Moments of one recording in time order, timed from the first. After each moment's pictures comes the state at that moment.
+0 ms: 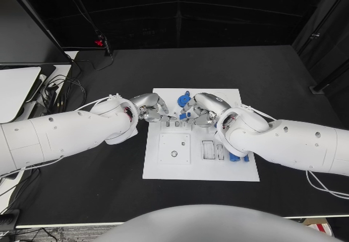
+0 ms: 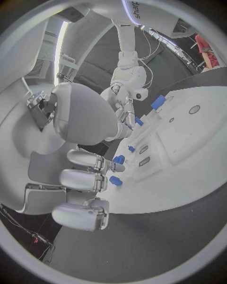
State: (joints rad) left arm 1.29 -0.69 -0.24 1.44 -1.16 -0.29 -0.13; left_hand 1.16 -0.02 -0.13 0.29 0.23 0.79 0.17 0.33 0.09 1.47 0.12 1.57 1.31 1.47 0.08 1.57 1.31 0.01 1.46 0.18 1.57 1.31; right arm 1.13 -0.73 -0.09 1.63 -1.43 -0.51 -0.27; right_hand 1.49 -0.04 0.19 0.15 0.27 1.11 0.14 0.10 0.08 1.47 0.06 1.57 1.31 1.47 0.01 1.57 1.31 0.01 1.47 0.12 1.57 1.31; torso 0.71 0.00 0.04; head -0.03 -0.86
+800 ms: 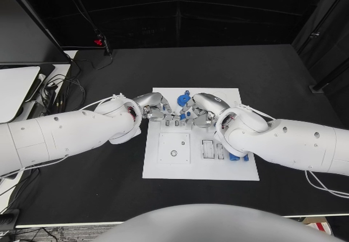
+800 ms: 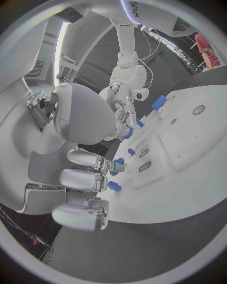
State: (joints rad) left arm 1.29 -0.66 -0.24 1.43 -1.16 -0.30 -0.14; left_hand 1.18 -0.02 -0.13 0.29 0.24 0.80 0.18 0.31 0.09 1.47 0.12 1.57 1.31 1.47 0.08 1.57 1.31 0.01 1.46 0.18 1.57 1.31; right arm 1.13 -0.73 -0.09 1.64 -1.45 -0.50 -0.28; right_hand 1.49 -0.04 0.19 0.15 0.27 1.11 0.14 0.10 0.08 1.47 0.06 1.57 1.31 1.47 0.01 1.57 1.31 0.01 1.47 0.12 1.57 1.31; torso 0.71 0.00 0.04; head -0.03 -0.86
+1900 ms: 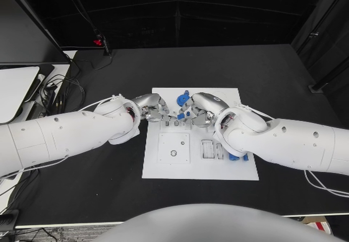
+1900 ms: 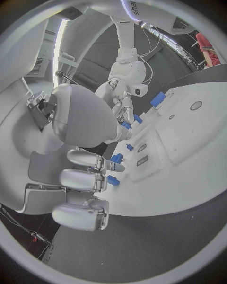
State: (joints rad) left arm 1.28 -0.66 -0.24 1.42 -1.16 -0.29 -0.16; left_hand 1.22 -0.01 -0.13 0.29 0.24 0.80 0.17 0.31 0.09 1.47 0.12 1.57 1.31 1.47 0.08 1.57 1.31 0.01 1.46 0.18 1.57 1.31; right arm 1.13 -0.73 -0.09 1.64 -1.46 -0.51 -0.28; right_hand 1.48 -0.04 0.19 0.15 0.26 1.11 0.14 0.10 0.08 1.47 0.06 1.57 1.31 1.47 0.01 1.57 1.31 0.01 1.47 0.12 1.57 1.31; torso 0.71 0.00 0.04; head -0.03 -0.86
